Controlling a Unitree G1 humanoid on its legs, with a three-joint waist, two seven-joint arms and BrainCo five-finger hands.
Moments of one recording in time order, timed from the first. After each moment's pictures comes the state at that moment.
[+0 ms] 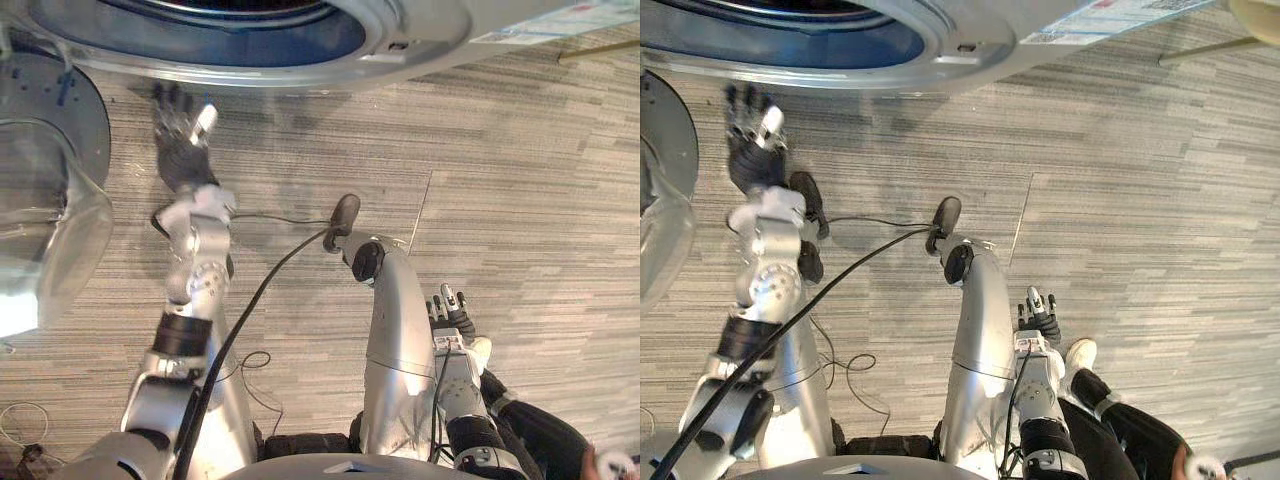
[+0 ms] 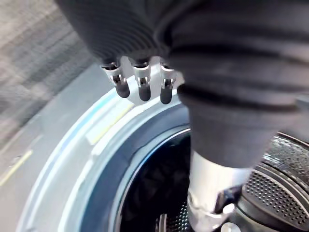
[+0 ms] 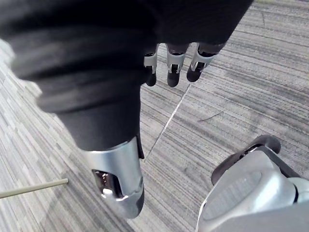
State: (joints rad) left arm -0.44 0.10 -0.10 0.06 -0.75 -0.24 0.33; right arm -0.08 -0.10 -0.18 0.52 1.13 -0.22 -0.05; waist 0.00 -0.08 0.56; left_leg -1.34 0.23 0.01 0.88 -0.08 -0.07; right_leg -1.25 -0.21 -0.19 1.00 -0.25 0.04
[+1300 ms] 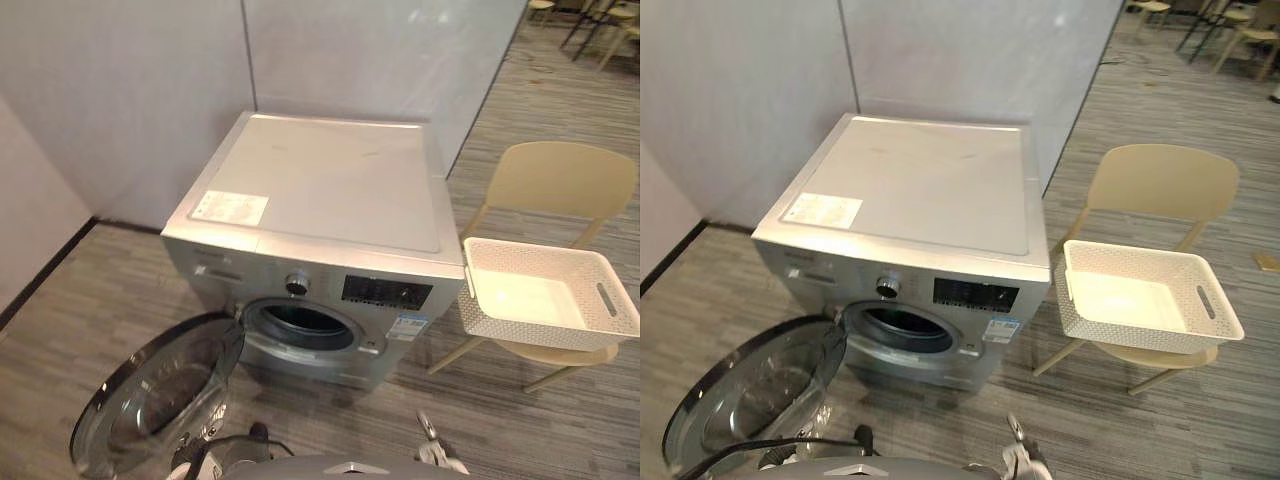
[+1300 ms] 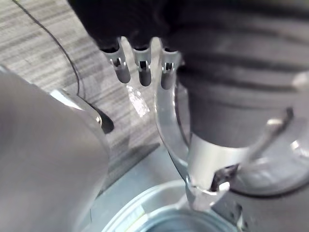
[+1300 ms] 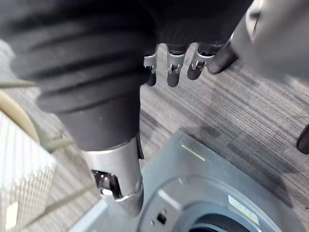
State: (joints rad) left arm 0.11 -0.04 0.37 1.02 -0.43 -0.11 0.10; right arm 0.01 -0.03 -0.28 1.02 0.86 -0.13 -0.07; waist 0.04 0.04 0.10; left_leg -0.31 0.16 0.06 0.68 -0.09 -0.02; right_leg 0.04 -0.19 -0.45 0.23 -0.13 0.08
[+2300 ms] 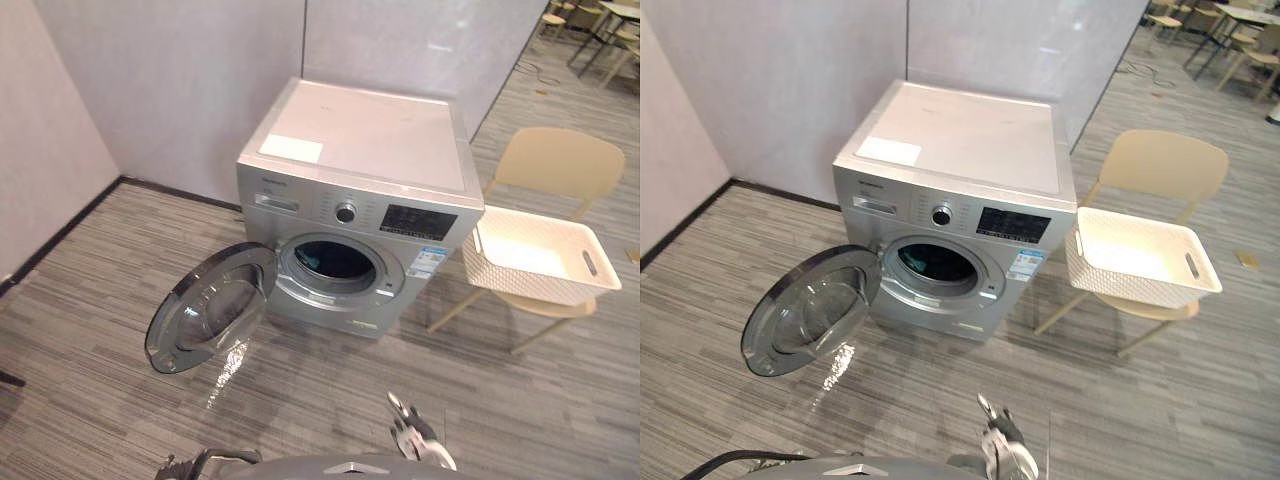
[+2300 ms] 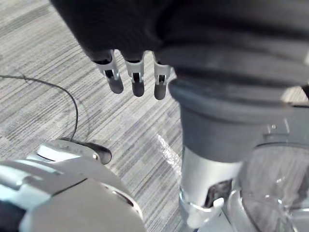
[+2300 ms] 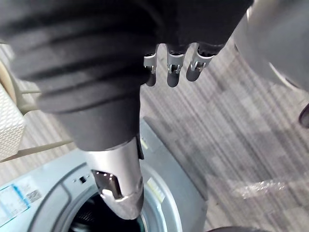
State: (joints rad) left arm 0.17 0.09 0.24 1.13 -0.29 -0.08 0.12; right arm 0.11 -0.04 -0.11 0.99 0.79 -0.12 0.01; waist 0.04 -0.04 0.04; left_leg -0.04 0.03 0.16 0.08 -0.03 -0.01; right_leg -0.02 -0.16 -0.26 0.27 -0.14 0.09
